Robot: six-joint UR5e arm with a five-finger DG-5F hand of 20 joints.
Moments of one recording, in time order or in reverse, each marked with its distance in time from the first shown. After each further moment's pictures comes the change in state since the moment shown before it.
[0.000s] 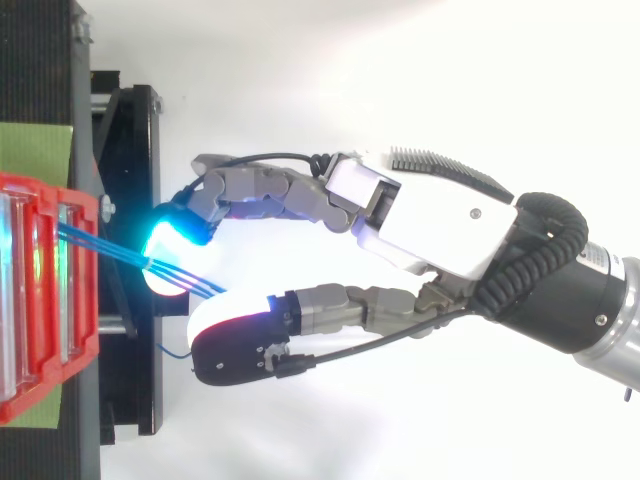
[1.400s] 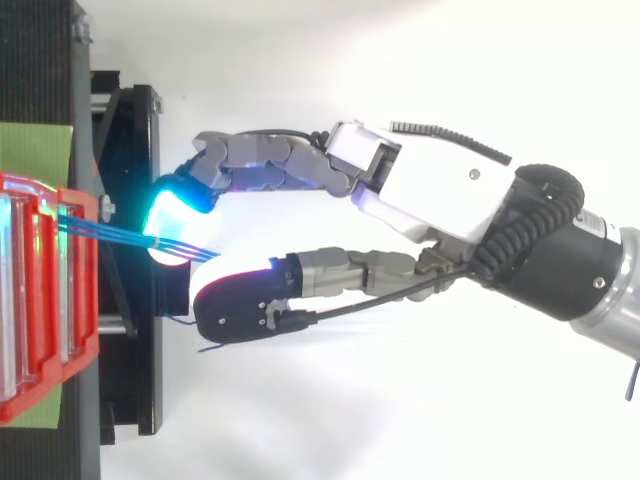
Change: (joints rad) arm -0.028 -0.006 0.000 -0.003 -0.023 0.056
